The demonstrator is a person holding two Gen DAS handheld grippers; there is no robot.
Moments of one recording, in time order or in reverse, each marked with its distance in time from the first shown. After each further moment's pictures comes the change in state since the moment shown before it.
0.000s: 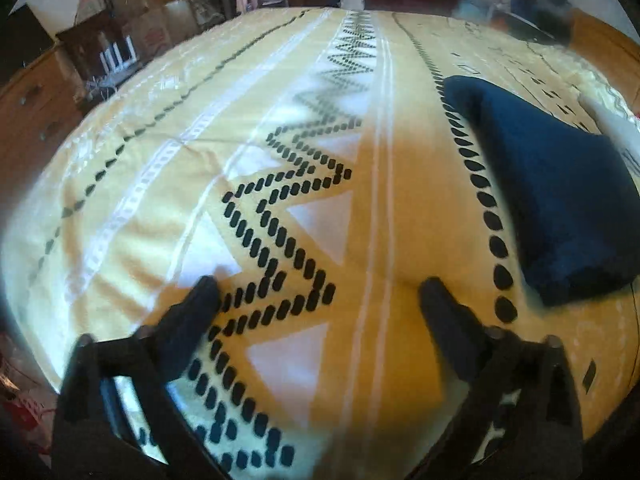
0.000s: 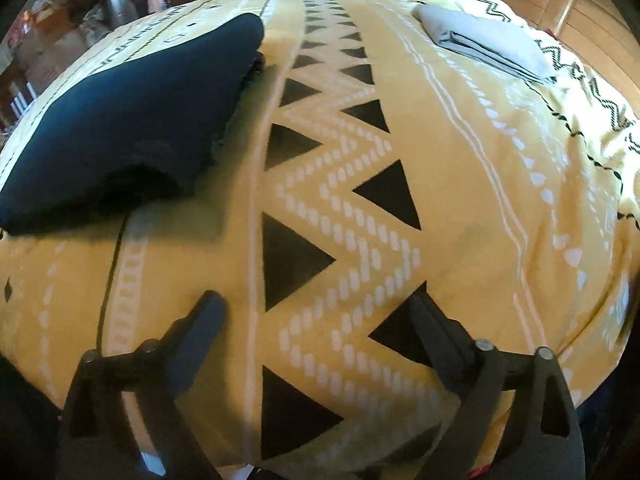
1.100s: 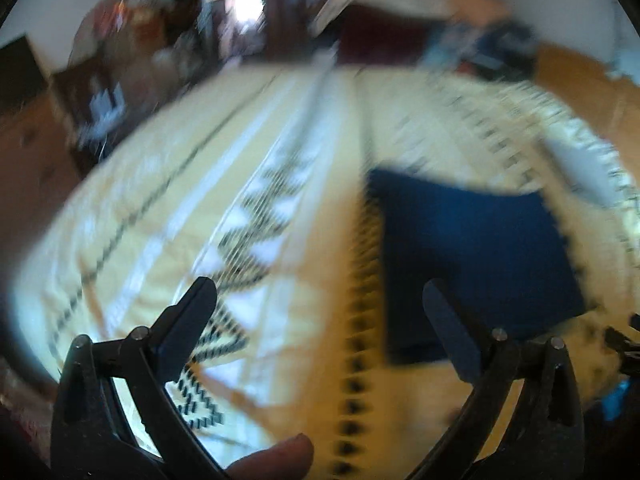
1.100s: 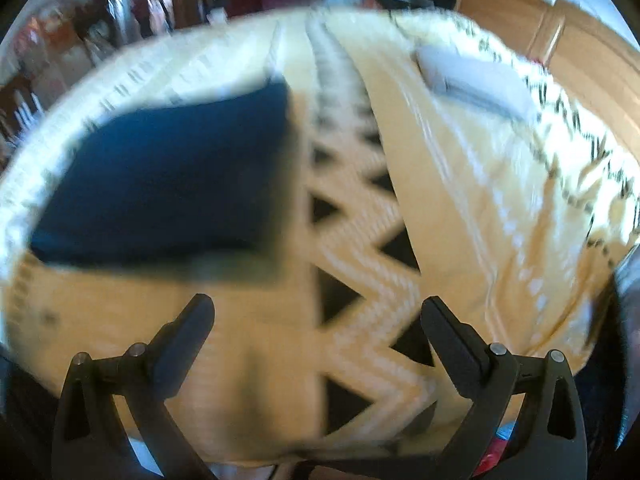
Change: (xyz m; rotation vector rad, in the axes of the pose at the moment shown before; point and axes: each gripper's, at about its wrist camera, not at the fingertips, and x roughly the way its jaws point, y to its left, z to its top) left arm -0.125 -0.069 0.034 0.052 -0.227 -0.092; right arm -0.070 0.040 -0.001 -0.008 -0.151 0.002
